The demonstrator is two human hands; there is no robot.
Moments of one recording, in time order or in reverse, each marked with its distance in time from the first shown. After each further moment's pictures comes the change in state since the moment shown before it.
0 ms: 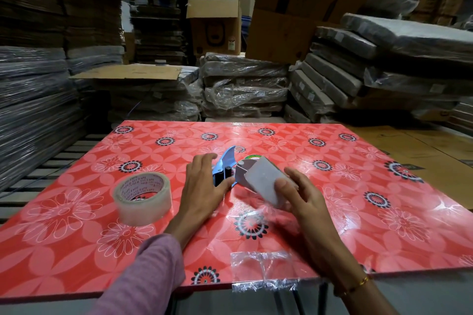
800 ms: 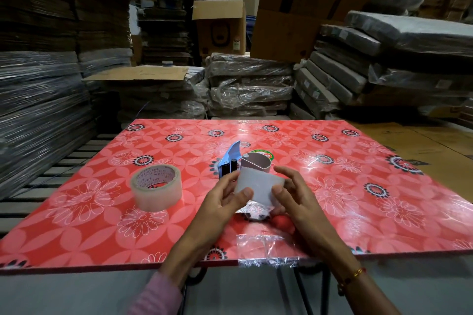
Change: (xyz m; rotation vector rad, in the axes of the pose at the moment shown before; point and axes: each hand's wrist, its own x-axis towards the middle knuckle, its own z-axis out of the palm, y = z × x) left_hand -0.082 0.051 -0.041 -0.947 -0.376 -0.173; right_hand -0.026 -0.010 0.006 -0.076 -0.206 -0.053
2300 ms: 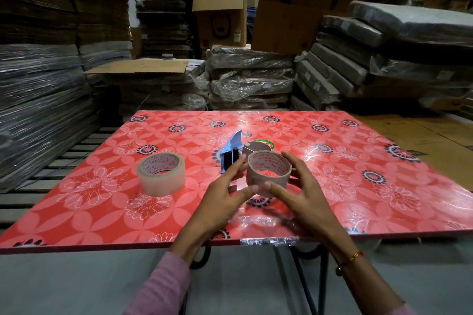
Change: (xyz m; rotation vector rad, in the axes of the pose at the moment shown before) left_hand -0.003 -0.005 -0.005 0.384 -0.013 0.047; right_hand -0.007 0.002 -0.007 -0.360 0.070 -0.107
